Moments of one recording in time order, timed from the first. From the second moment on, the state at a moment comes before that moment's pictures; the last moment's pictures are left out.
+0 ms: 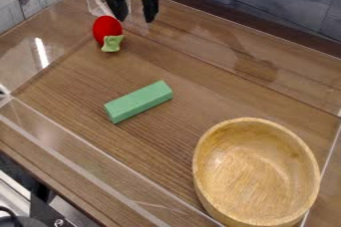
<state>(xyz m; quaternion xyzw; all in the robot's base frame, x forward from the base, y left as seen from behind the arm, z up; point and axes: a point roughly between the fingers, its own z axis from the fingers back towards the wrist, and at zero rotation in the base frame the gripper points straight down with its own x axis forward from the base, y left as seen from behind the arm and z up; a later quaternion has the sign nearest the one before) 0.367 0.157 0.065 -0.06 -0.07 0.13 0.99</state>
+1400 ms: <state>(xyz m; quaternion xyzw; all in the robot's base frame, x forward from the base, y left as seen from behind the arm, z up) 0.368 0.167 0.049 -0.08 -0.04 0.18 0.98</state>
